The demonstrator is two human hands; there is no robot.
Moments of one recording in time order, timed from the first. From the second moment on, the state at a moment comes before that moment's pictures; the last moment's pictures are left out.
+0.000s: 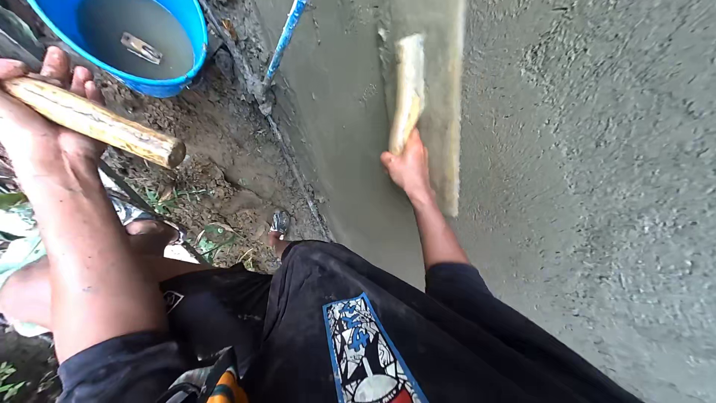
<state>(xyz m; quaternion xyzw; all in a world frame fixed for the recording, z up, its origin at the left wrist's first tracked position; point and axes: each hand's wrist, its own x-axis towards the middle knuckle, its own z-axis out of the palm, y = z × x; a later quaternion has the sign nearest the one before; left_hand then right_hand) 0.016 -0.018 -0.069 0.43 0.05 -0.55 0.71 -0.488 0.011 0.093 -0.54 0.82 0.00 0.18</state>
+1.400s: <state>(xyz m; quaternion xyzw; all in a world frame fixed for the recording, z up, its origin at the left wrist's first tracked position) -0.007 -0.010 -0.001 0.50 0.02 -0.55 0.67 -0.529 0.101 0.115 -0.50 0.85 0.01 0.18</state>
